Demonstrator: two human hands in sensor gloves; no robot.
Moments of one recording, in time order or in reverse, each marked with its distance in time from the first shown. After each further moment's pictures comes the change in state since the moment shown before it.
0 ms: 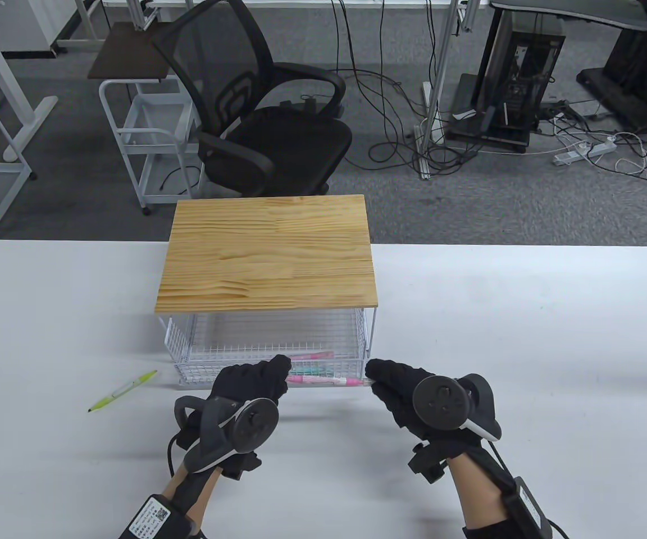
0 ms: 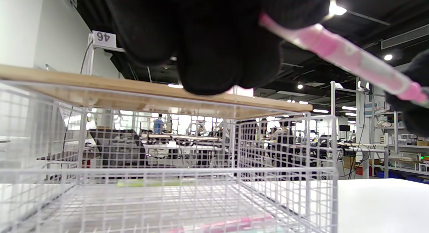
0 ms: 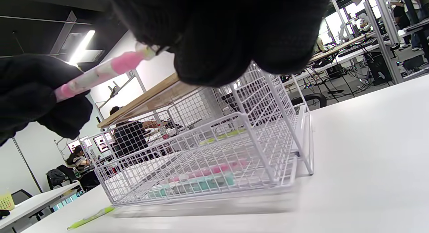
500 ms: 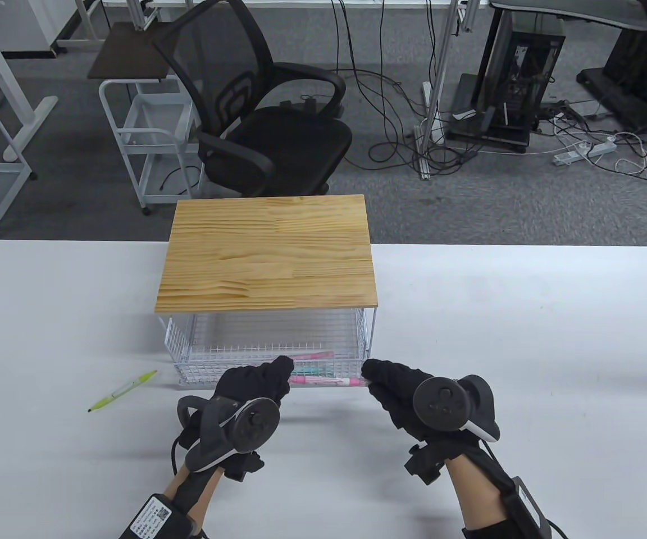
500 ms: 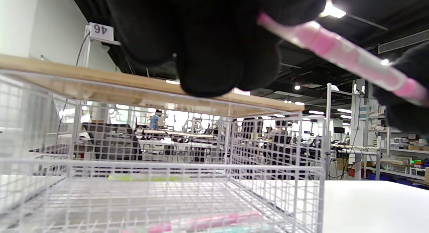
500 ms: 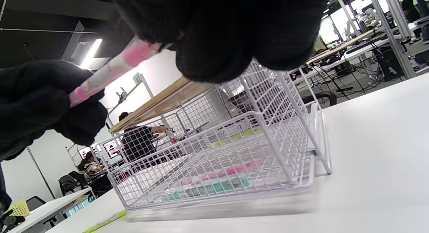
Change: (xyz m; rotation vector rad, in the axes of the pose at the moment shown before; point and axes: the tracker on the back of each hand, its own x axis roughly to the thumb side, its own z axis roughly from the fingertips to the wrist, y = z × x) left_hand 0.004 -0.002 0.000 -0.009 -0.008 0.034; right_hand 0.004 0.002 0.001 -0.022 -0.021 -0.026
